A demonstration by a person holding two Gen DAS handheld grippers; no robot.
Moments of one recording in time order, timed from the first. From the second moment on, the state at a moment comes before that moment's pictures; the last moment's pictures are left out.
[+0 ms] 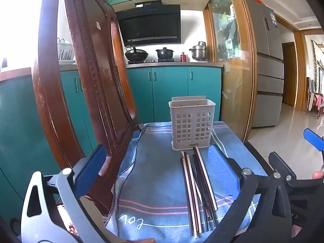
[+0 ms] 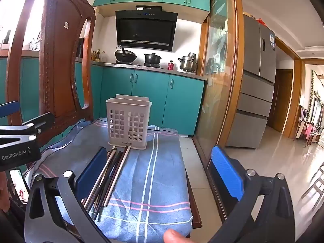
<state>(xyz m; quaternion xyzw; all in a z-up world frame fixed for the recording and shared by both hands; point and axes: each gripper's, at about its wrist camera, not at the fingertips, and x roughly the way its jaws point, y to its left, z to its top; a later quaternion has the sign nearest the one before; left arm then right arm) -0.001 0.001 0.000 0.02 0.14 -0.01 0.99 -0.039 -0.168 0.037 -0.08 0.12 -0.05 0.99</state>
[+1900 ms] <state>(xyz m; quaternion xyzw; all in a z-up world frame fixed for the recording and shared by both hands) -0.001 0.000 -0.002 0.03 0.15 -0.01 0.99 -0.038 -0.164 0.030 -0.08 0.13 -0.04 0.99</state>
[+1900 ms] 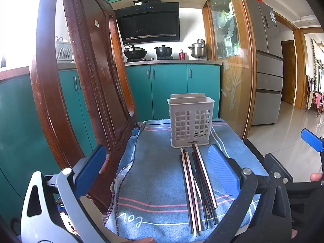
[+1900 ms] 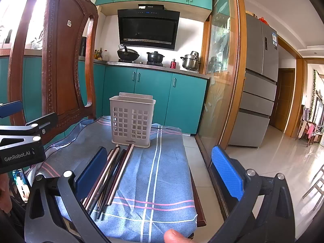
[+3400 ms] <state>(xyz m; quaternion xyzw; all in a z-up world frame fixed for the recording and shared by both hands) 0.026 -0.001 -0.028 0.02 0.24 -0.01 0.97 0.007 -0.180 0.026 -0.11 0.21 -0.14 0.96</state>
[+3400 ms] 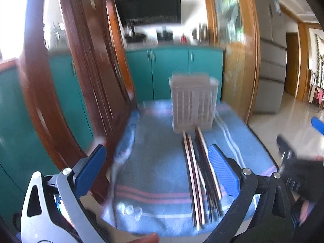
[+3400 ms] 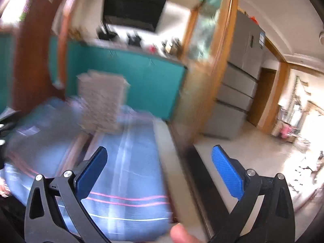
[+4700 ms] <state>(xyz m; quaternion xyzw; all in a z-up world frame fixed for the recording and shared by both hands) 0.185 -0.006 -0.087 -0.03 0.56 -0.10 0.82 0.280 -0.145 -0.060 0.04 0.53 0.06 0.84</state>
